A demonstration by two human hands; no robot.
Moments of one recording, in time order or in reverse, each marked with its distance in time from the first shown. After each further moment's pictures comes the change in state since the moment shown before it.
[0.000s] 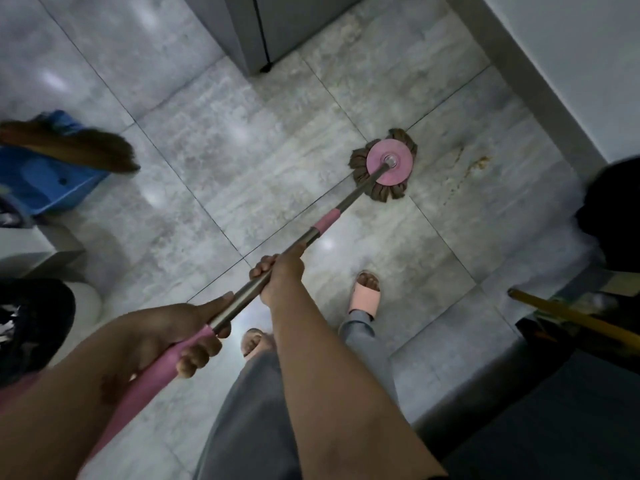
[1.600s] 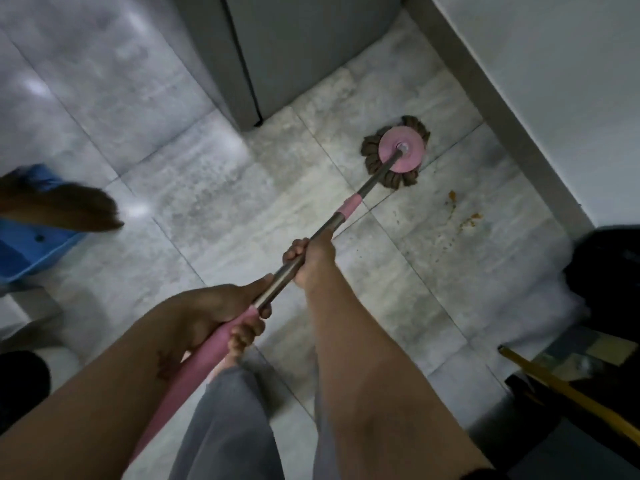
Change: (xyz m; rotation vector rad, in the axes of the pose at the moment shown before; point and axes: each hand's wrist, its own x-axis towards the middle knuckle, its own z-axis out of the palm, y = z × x) left_hand 0.001 0.229 -0.028 -0.014 -0.099 0.098; right_hand 0.034 -0.189 0.140 -0.039 0.037 -0.071
